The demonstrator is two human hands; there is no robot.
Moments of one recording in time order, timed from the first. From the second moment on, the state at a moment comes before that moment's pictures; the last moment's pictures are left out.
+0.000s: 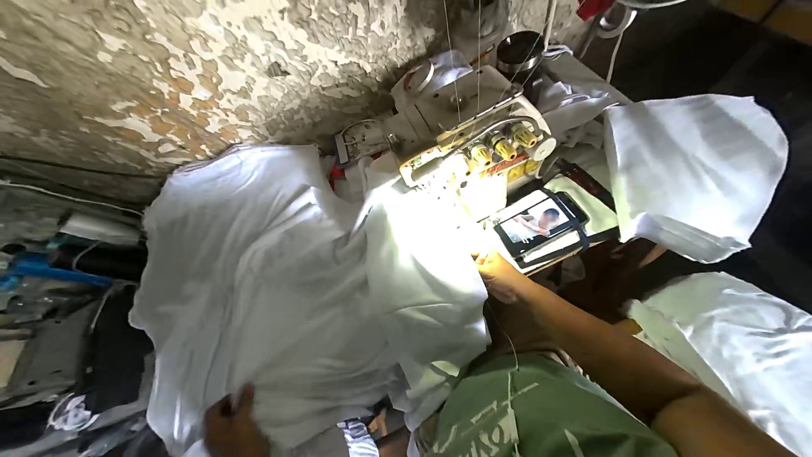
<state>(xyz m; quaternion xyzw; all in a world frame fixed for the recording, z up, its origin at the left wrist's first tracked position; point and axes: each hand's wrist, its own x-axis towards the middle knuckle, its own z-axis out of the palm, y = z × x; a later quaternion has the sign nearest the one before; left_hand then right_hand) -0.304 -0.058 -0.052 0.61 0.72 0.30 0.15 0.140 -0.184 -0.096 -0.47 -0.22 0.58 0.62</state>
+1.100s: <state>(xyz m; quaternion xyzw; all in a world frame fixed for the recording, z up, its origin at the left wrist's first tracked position) -0.116 -0.164 -0.177 0.93 0.20 0.23 0.18 0.099 -0.242 -0.155 -0.58 -0.23 0.52 0.59</state>
